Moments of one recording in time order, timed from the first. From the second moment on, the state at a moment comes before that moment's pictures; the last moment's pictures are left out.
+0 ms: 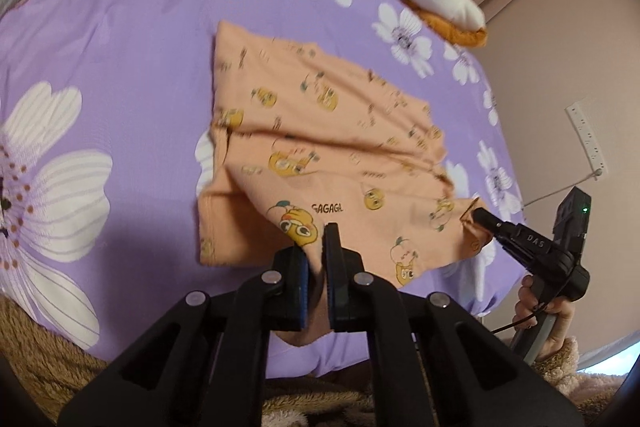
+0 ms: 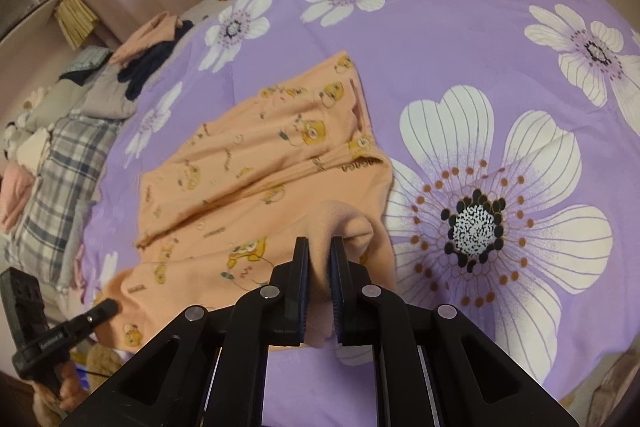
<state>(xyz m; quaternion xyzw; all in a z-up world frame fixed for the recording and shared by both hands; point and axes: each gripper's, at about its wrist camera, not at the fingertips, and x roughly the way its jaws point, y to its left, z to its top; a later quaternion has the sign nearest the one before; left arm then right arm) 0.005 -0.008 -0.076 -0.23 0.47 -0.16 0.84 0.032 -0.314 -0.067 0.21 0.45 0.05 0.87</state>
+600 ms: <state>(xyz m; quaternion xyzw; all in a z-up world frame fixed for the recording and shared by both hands) 0.024 0.015 -0.044 -0.25 0.41 -0.16 0.86 0.053 -0.308 -0.025 0.22 0.40 0.06 0.89</state>
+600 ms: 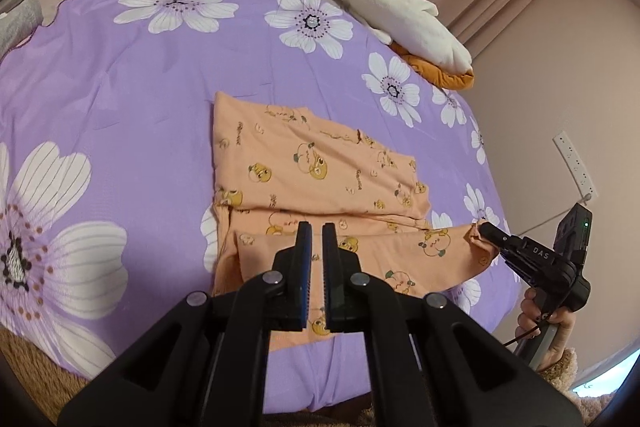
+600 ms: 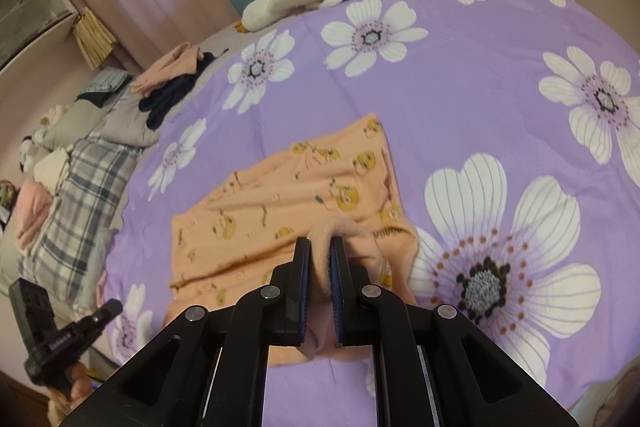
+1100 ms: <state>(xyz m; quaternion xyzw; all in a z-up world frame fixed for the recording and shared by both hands) 0.031 0.023 -0.072 -0.24 0.47 -0.15 0.84 0.060 -0.308 -0.031 0.21 0.41 0.04 0.88</state>
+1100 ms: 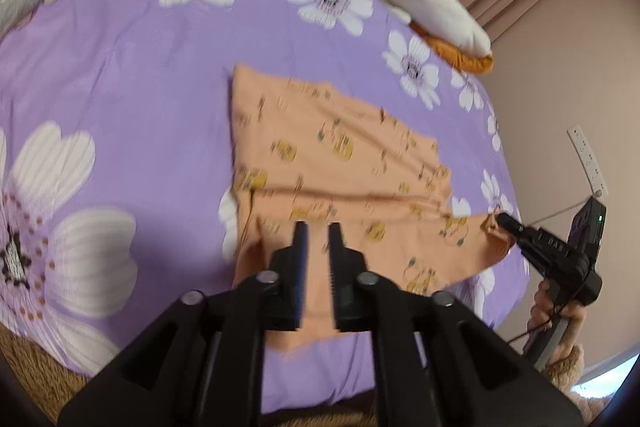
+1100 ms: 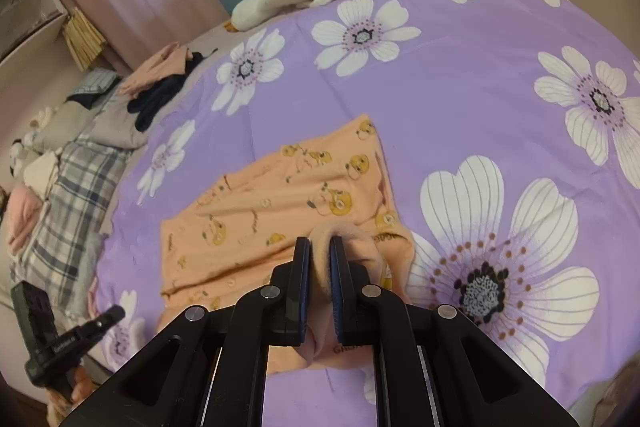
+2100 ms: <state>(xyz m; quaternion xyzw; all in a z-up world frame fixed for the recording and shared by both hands) 0.064 0.010 -0.069 -0.32 0.47 -0.20 0.80 0.087 -0.316 -0.037 0.25 0.42 0.06 0.87</state>
